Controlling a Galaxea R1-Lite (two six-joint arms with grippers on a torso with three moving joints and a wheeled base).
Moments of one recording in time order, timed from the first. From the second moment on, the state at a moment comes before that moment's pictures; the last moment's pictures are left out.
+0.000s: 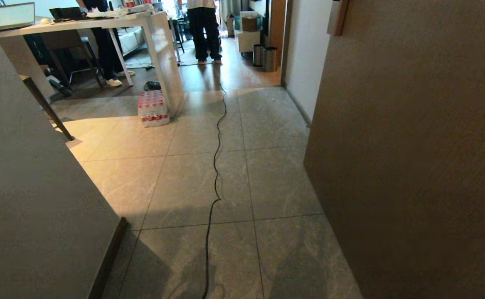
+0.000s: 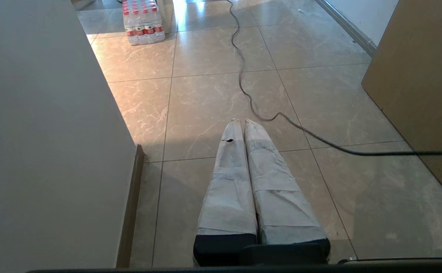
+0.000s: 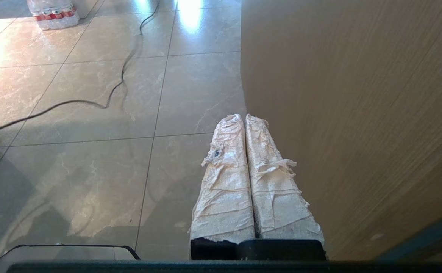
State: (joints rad) left arm 0.00 0.00 0.00 -0.02 0.00 0.00; right arm 0.00 0.00 0.00 0.00 -0.01 0.00
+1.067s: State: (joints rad) left arm 0.00 0.00 0.00 -0.02 0.00 0.00; right arm 0.00 0.00 0.00 0.00 -0.01 0.00
